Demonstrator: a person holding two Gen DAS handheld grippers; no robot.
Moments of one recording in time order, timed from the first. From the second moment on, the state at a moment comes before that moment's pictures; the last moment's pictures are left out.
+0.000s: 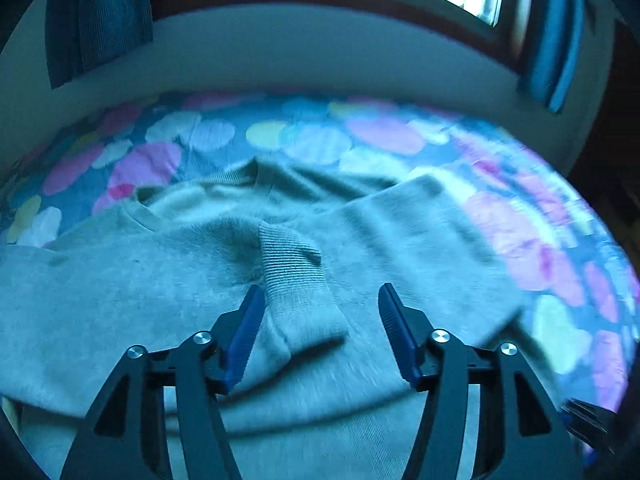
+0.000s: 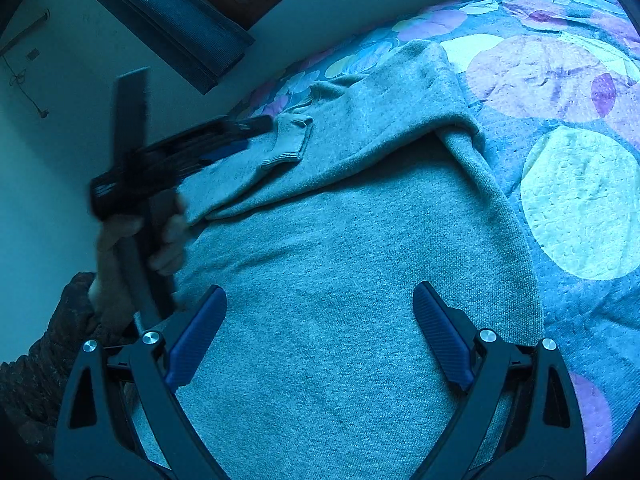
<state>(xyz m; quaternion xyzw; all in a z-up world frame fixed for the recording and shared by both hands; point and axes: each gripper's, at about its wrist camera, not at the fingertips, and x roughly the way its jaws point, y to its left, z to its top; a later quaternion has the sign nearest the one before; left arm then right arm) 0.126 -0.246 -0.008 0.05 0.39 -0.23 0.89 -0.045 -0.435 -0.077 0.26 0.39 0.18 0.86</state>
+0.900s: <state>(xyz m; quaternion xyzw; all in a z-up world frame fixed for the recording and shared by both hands) 0.121 0.047 -0.054 -0.08 0.43 0.05 0.90 0.058 -0.404 -0.025 0.35 0.41 0.22 0.81</state>
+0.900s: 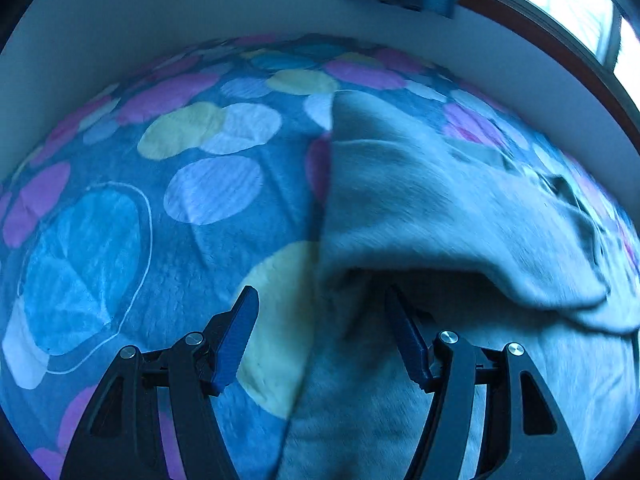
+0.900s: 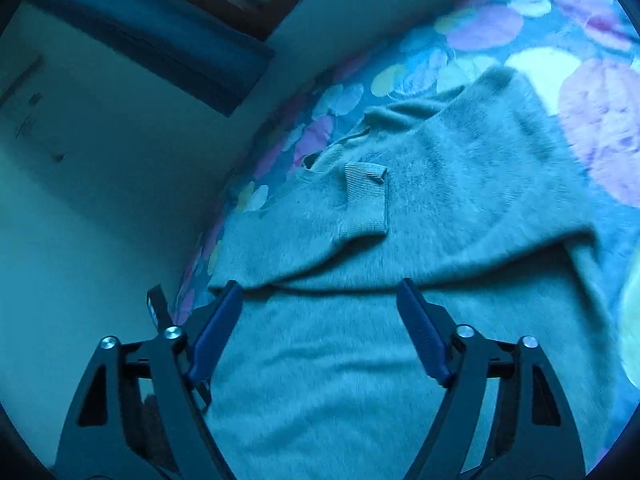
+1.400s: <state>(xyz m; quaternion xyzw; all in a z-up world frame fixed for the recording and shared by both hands) 0.119 0.073 -0.060 -0.13 0.43 0.05 0.89 0.158 -0.365 -0.078 0.35 0.46 0.17 0.80</state>
